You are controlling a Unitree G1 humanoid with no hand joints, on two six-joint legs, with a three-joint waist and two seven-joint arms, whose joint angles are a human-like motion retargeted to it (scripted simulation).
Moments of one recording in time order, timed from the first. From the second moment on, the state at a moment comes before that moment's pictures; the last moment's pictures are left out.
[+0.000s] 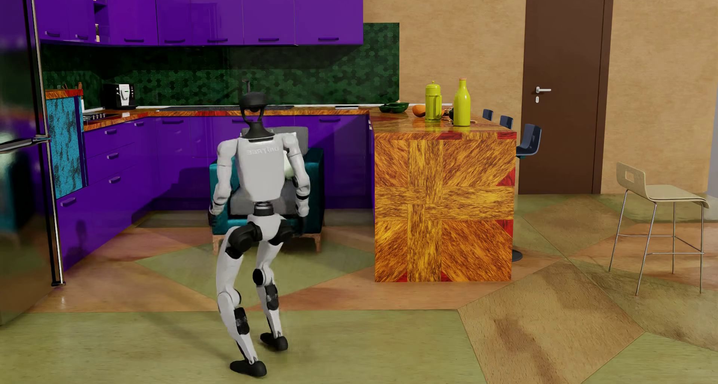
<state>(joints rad) -0.27 -0.56 -0.32 0.13 -0.03 -0.08 0.17 -0.09 0.01 0.87 1.05 -0.02 0.31 -0.54 -0.51 0.16 -0.17 -0.09 -0.01 -0.10 0.04 0.53 0.59 -0.06 0.10 0.05 0.11 0.16 0.04</state>
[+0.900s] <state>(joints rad) -0.64 -0.28 -0.16 0.10 0.03 0.00 -0.04 -0.03 0.06 1.24 0.88 0.08 0.29 -0.26 -0.64 0.13 -0.18 -0.24 -0.06 -0.08 0.11 0.58 0.69 -0.01 0.01 -0.06 0.14 0.16 -0.03</state>
